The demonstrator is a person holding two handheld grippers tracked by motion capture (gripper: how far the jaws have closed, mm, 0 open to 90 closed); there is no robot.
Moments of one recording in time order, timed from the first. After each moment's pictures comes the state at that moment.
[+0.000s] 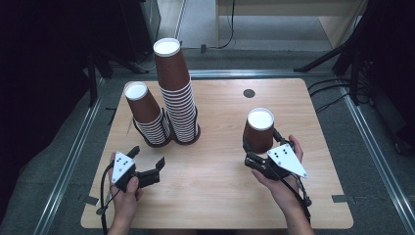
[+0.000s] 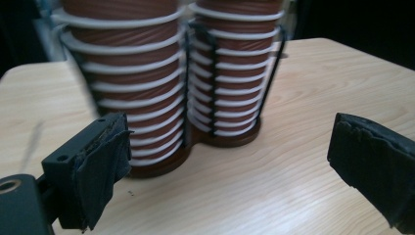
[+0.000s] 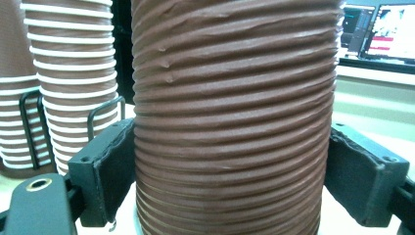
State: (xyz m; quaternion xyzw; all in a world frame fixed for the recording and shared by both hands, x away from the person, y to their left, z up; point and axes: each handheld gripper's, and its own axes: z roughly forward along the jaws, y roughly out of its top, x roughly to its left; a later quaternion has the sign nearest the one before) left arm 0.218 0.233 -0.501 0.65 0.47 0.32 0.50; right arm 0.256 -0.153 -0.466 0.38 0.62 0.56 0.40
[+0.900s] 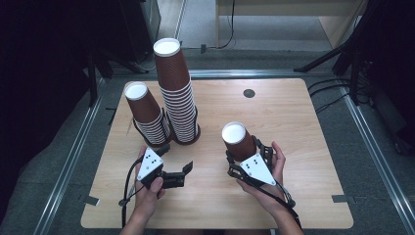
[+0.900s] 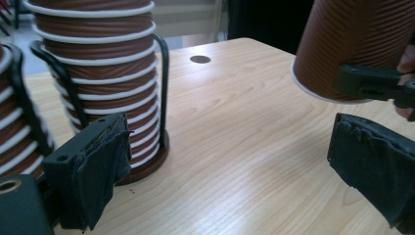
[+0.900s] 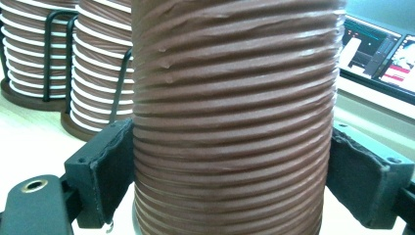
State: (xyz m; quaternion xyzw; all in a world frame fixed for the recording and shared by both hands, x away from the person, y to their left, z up) left arm 0.225 0.178 -0.493 0.70 0.39 0.25 0.54; right arm 0.251 -0.112 -0.504 0.30 0.69 0.50 0.44
